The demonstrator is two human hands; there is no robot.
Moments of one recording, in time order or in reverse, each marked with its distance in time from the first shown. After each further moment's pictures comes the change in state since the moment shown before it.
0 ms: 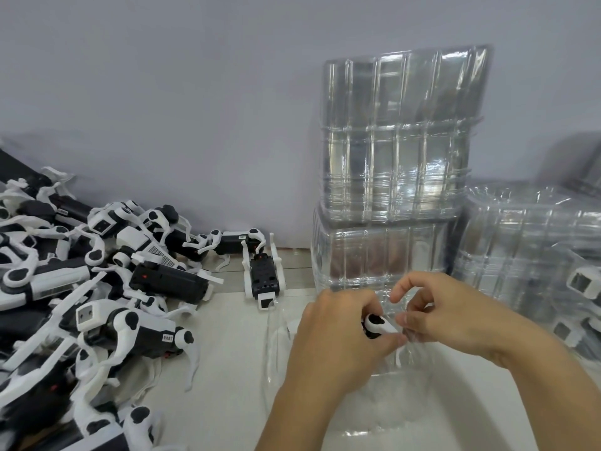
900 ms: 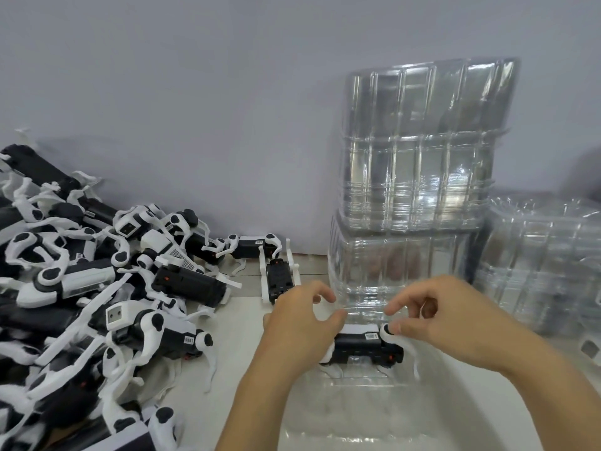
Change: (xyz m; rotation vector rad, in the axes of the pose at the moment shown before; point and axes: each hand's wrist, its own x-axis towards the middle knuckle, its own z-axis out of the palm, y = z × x) left_hand 0.007 -0.038 -0.047 -0.048 0.008 -0.259; right_hand 0.000 -0.019 0.009 -0.142 0.068 -0.235
